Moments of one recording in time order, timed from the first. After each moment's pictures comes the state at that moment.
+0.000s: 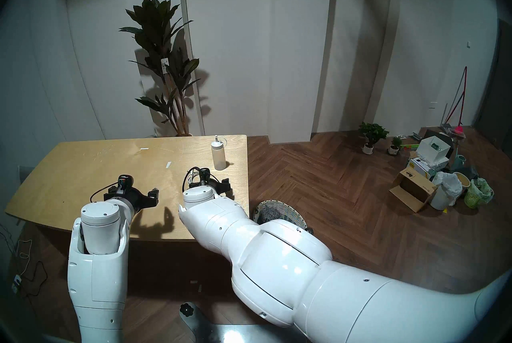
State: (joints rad) left arm 1.70 -1.55 -1.83 -1.94 0.28 0.67 -0.23; right arm -0.76 -1.99 0.70 -0.29 0.65 0.05 -0.56
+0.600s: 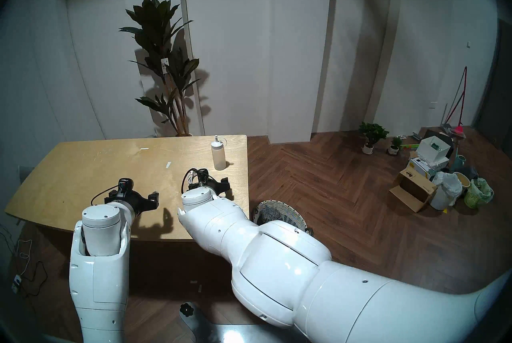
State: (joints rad) left arm 1.71 -1.57 -1.84 -1.93 0.28 0.67 -0.23; right arm -0.76 -2.00 0.66 -0.29 0.63 0.05 -0.57
